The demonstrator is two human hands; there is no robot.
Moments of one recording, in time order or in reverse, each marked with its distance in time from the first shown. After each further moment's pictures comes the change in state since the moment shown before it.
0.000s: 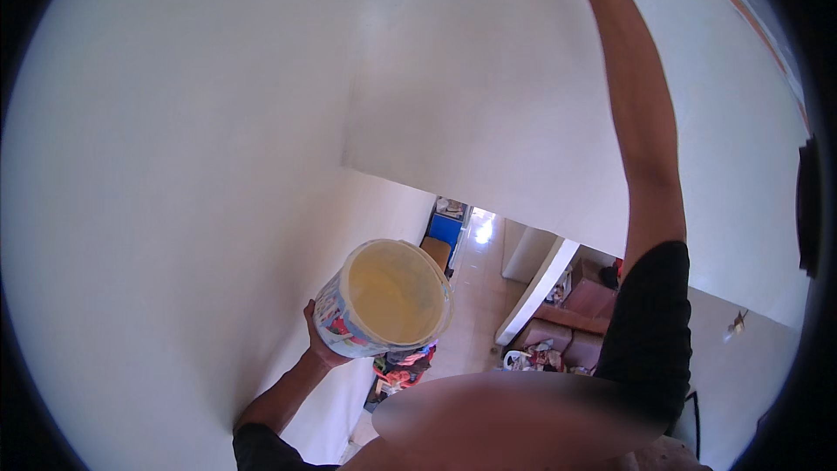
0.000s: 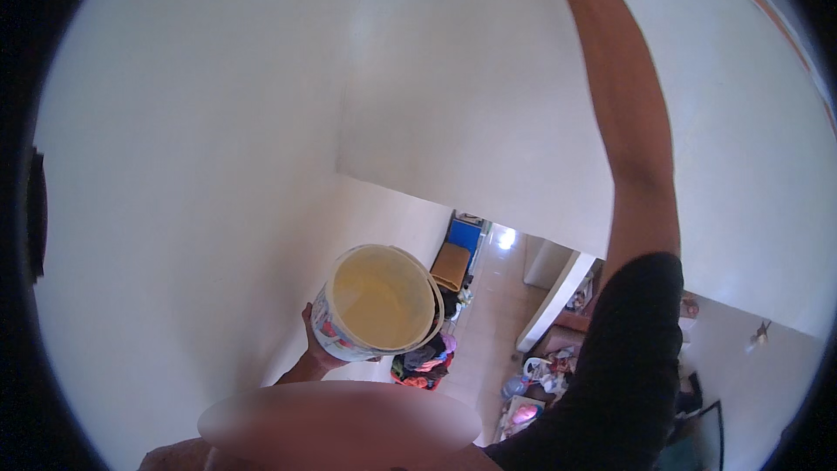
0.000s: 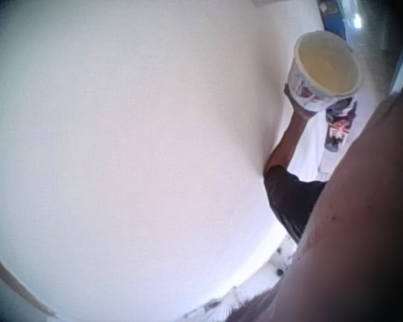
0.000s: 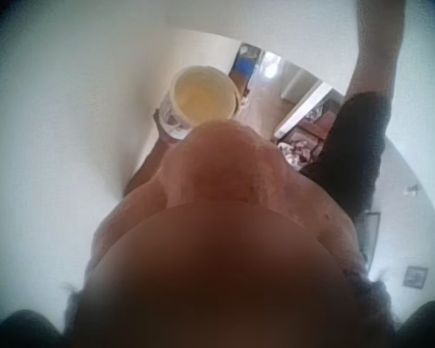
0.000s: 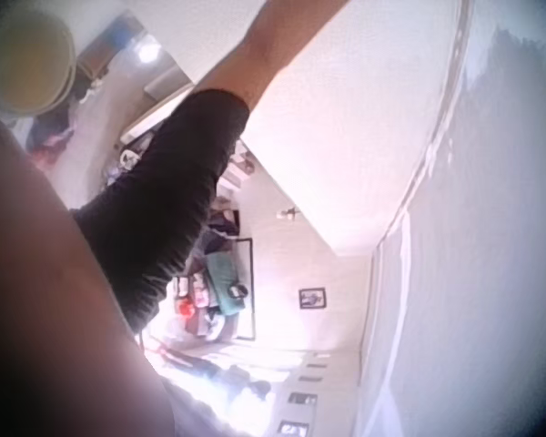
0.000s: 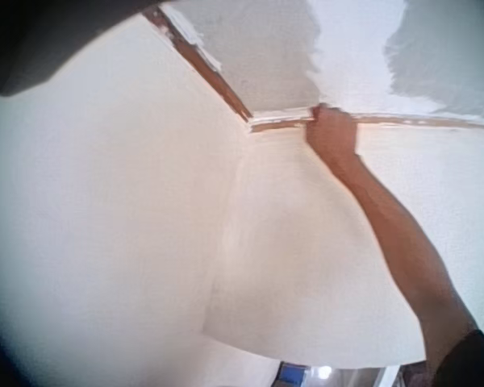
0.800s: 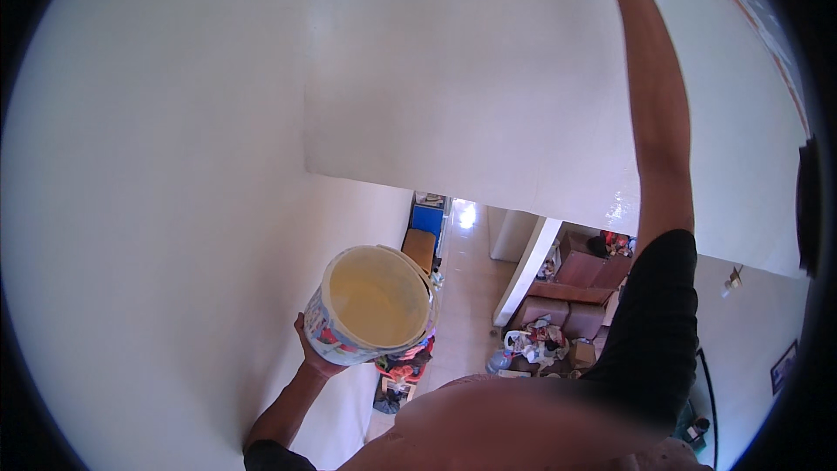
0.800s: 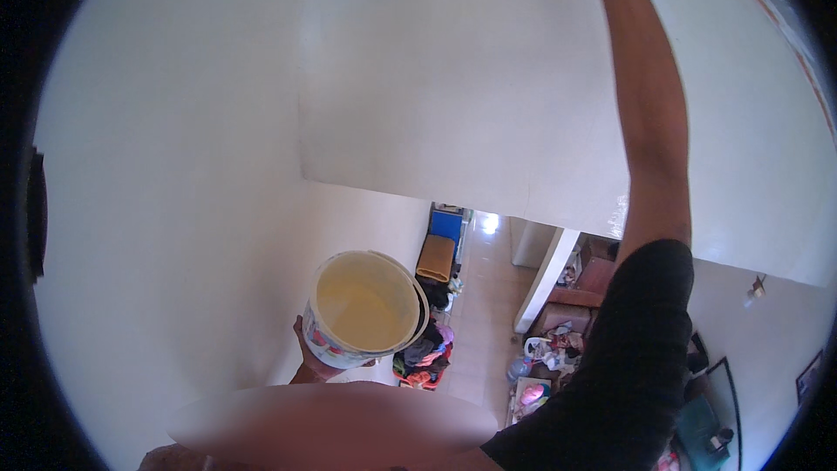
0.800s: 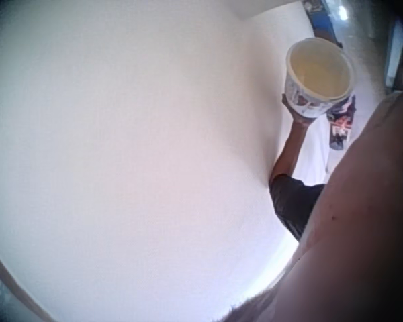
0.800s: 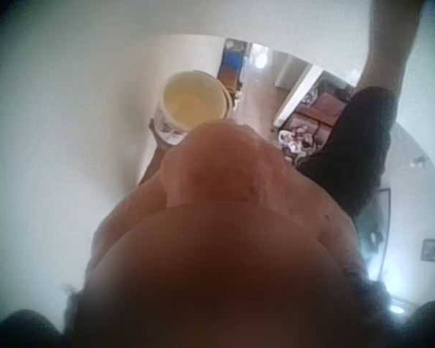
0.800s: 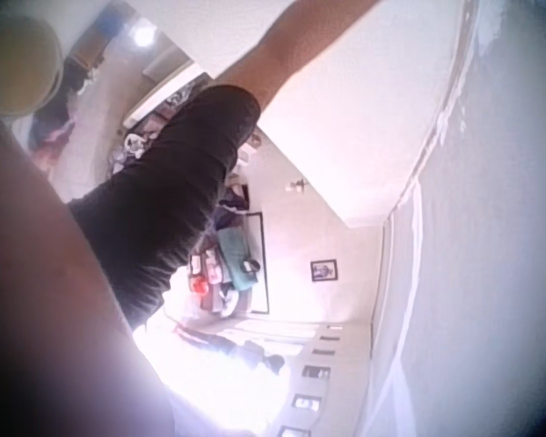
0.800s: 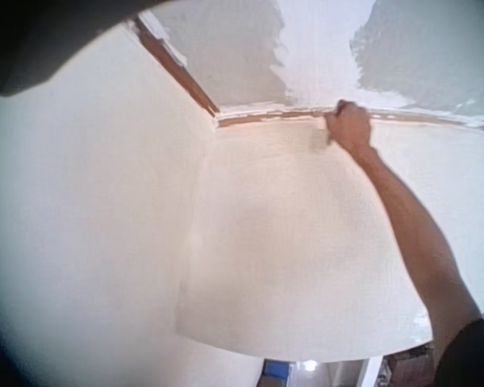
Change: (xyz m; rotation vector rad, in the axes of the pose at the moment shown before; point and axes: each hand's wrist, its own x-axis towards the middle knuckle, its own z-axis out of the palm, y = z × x) left_hand -0.005 0.002 -0.007 -0.056 -0.033 -0.063; right_hand 0.005 0.087 -0.046 0.254 -0.280 0.436
